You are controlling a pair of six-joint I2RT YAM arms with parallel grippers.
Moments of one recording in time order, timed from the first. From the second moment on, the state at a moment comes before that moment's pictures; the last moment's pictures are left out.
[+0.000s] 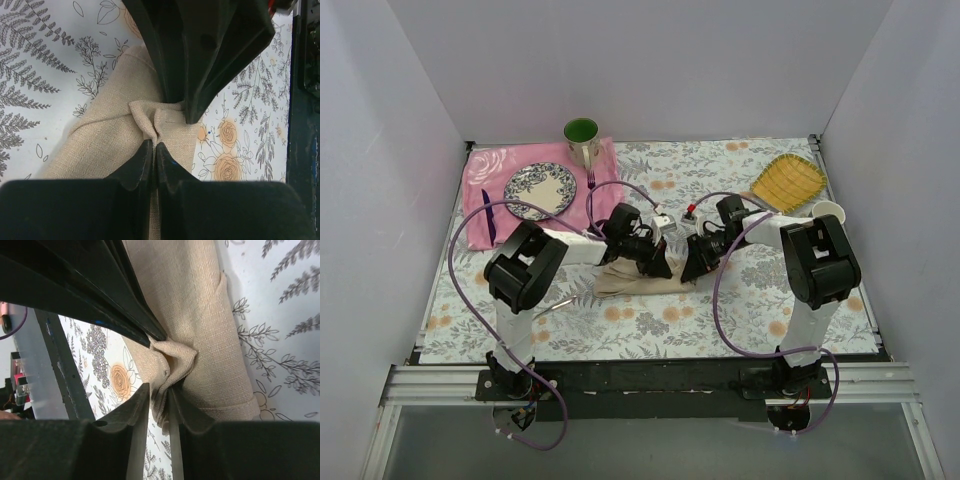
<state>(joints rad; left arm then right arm) -0.64 1.97 1.07 0.16 0.83 0.06 0.32 1.87 1.01 -0.48 -0.98 -0.26</state>
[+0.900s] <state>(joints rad) -0.66 1.93 0.94 0.32 0.80 0.00 0.47 1.72 1.06 -0.43 -0.53 -0.03</state>
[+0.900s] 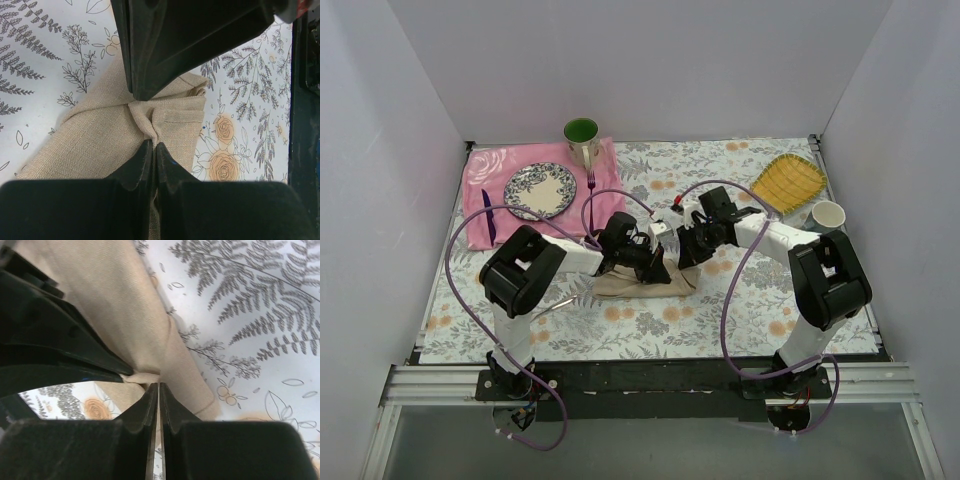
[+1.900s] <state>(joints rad) -0.66 1.93 0.94 0.32 0.79 -0.01 0.54 1.71 1.02 -0.42 -0.35 -0.03</state>
